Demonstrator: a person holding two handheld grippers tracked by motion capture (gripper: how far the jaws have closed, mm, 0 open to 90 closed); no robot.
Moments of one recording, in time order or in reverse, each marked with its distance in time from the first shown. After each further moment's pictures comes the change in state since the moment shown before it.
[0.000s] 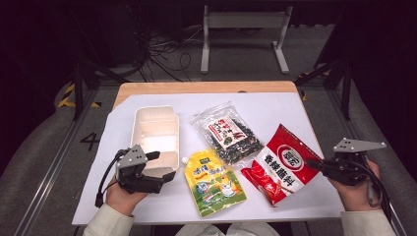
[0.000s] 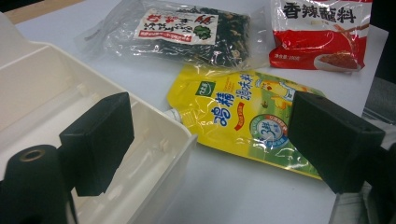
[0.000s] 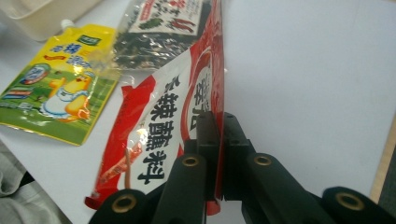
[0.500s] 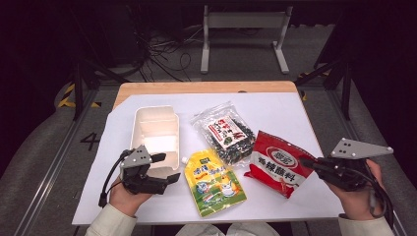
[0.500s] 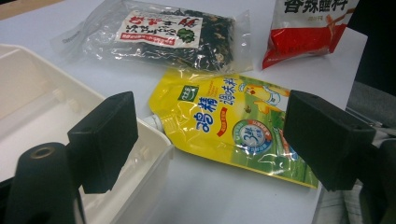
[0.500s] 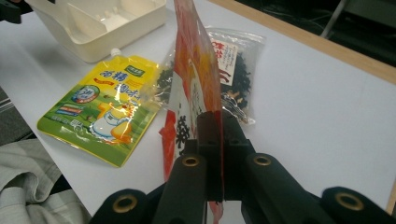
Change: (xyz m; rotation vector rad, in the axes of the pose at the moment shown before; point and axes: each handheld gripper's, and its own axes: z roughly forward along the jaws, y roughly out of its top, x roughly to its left) left arm -0.006 0.004 0.006 -0.002 -0.042 0.006; right arm 0.048 0.028 -0.025 -0.109 0.018 -0.174
